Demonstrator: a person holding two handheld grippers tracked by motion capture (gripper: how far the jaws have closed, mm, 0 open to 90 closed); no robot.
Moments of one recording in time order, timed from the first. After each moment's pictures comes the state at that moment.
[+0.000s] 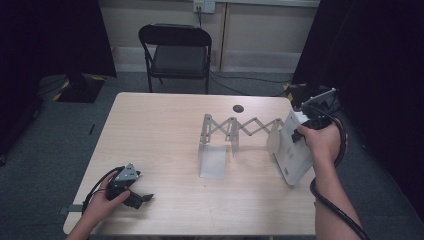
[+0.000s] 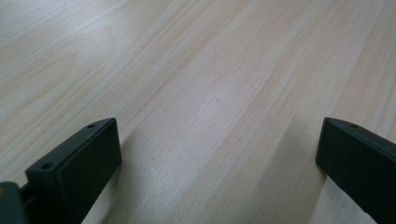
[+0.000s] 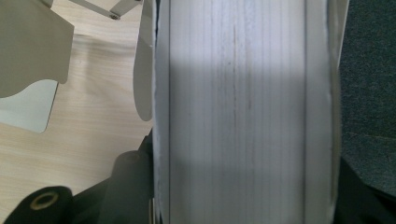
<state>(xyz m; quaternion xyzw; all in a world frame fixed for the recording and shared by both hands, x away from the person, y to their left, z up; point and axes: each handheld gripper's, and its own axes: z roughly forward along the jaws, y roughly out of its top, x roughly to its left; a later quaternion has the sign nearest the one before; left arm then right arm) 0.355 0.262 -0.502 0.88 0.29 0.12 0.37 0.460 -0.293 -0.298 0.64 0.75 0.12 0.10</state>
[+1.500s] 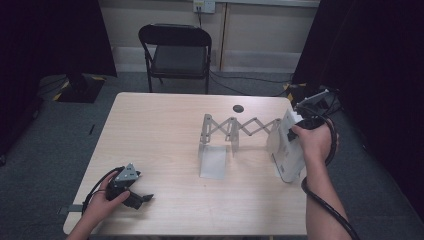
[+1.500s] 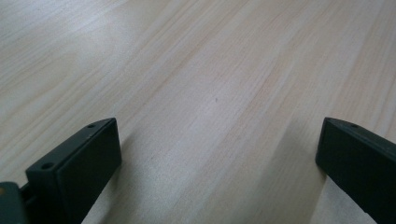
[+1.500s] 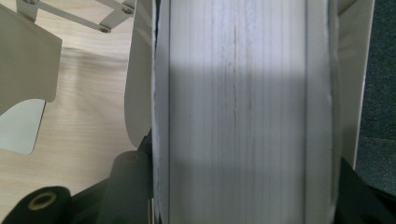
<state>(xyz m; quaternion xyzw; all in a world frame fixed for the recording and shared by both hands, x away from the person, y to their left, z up) 0.354 0.262 -0.502 0.88 0.29 0.12 0.37 0.472 -0.287 -0.314 0.65 0.75 0.12 0.11</state>
